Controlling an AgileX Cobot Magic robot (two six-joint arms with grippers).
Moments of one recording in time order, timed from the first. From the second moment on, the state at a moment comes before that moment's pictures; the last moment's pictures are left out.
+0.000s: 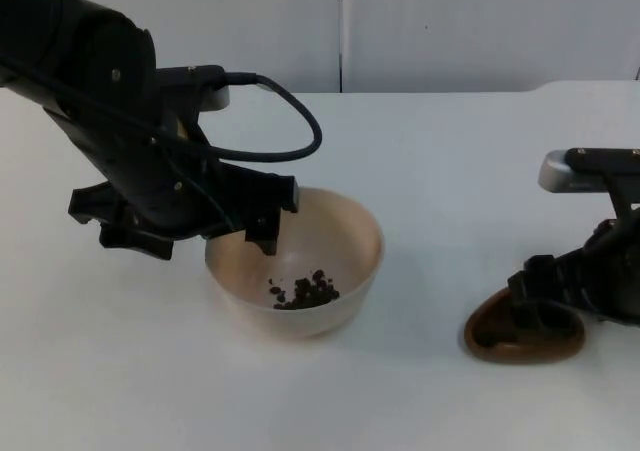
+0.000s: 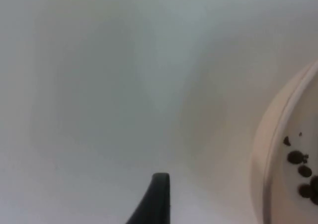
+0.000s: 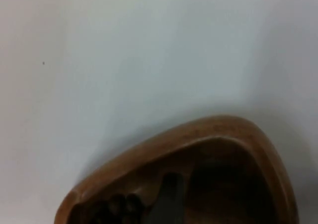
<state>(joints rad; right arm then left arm) 0.42 1.93 -0.74 0.01 -0.03 0.22 -0.46 1.90 -0.99 0.11 0.33 -0.52</state>
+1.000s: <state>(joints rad) 0.42 1.06 -0.73 0.01 0.22 0.04 -0.46 1.42 -0.99 0.13 0.33 -0.47</state>
